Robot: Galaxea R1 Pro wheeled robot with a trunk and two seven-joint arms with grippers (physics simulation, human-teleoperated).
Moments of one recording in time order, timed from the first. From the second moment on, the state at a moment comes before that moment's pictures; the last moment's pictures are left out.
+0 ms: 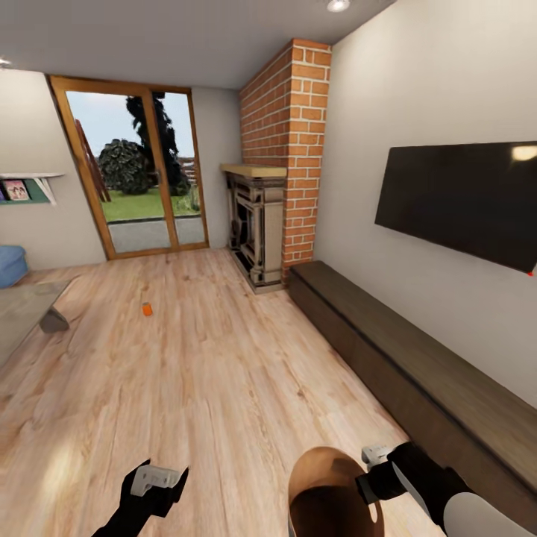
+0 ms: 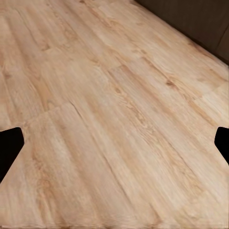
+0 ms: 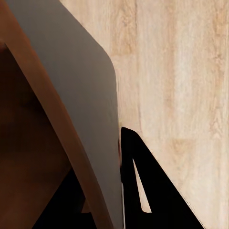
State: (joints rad) left arm 0.04 0.08 0.00 -1.25 -0.01 0.04 -0.16; right arm -0.60 -0.17 0.29 -0.40 -0.01 0.60 0.50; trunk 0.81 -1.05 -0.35
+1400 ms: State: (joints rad) left arm 0.03 0.08 0.00 -1.25 -0.01 0.05 -0.16; right arm -0.60 -0.16 0.29 -0.39 0.00 0.58 0.50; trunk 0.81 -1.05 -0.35
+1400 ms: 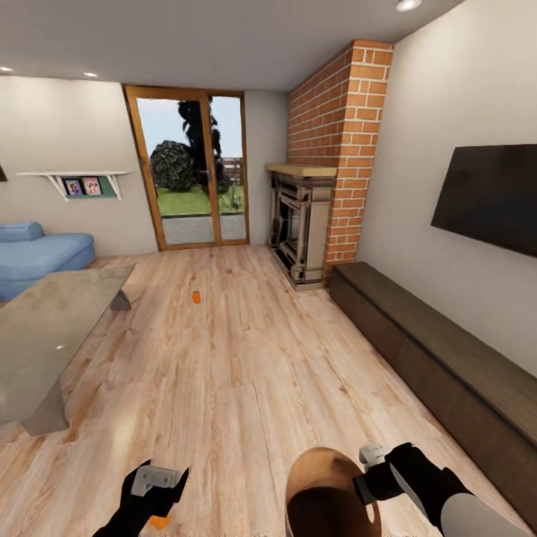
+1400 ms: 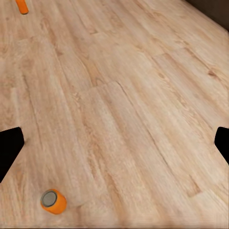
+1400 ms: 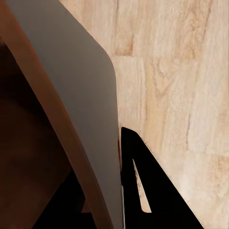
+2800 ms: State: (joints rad) left arm 0.03 0.08 -0.01 -1.25 -0.01 0.04 -0.16; right arm -0.59 -0.15 0.29 -0.40 0.00 0.58 0.49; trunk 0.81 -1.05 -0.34
